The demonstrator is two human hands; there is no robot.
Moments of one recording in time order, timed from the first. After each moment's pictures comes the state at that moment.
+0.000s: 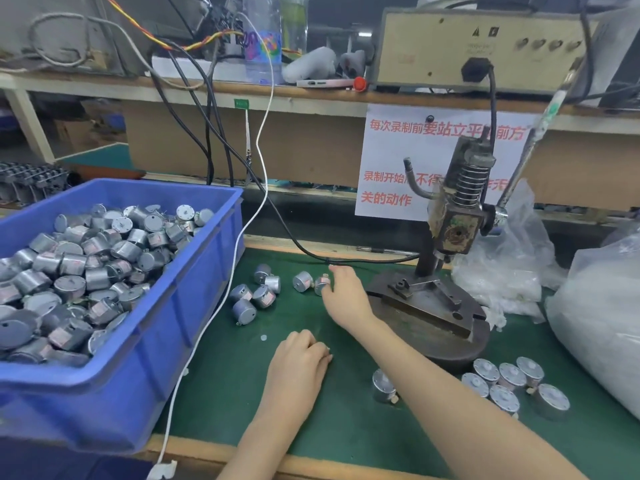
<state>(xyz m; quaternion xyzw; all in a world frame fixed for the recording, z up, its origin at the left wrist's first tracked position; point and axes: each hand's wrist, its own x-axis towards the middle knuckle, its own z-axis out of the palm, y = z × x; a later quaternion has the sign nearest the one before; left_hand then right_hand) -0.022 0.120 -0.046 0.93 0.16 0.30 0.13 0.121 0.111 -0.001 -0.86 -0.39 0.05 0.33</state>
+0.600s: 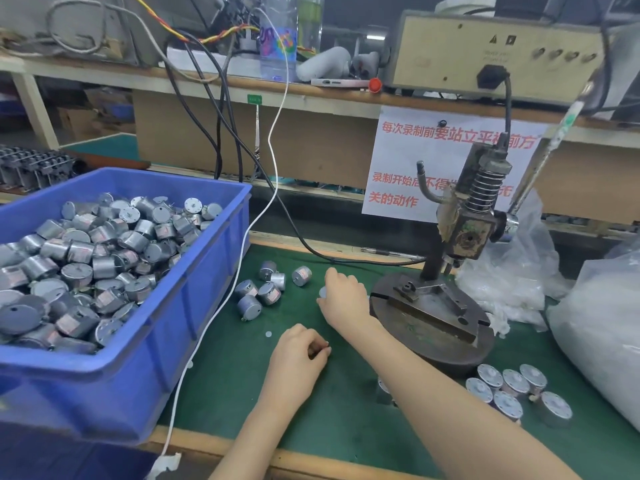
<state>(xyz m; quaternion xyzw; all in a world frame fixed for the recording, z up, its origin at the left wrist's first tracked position) -0.017 0.135 -0.052 0.85 0.27 0.30 0.34 0.109 0.125 -0.005 -0.90 -0.43 -0.06 0.10</state>
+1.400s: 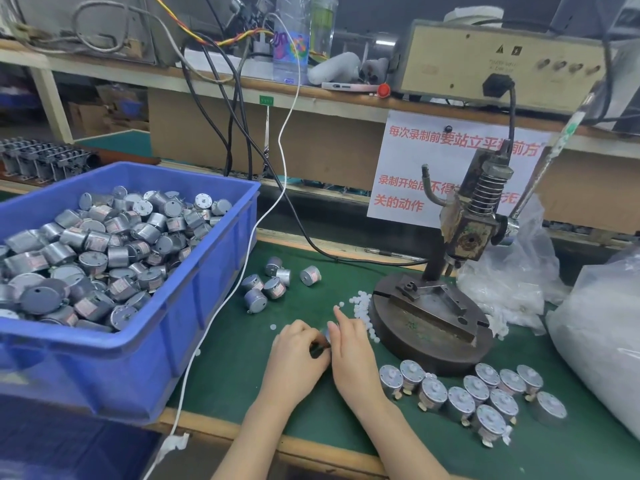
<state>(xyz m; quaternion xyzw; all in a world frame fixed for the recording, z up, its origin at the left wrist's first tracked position) -0.026 0.130 -0.050 0.86 0.27 0.29 0.31 0.051 0.057 -0.047 -0.83 -0.39 0.06 0.39</state>
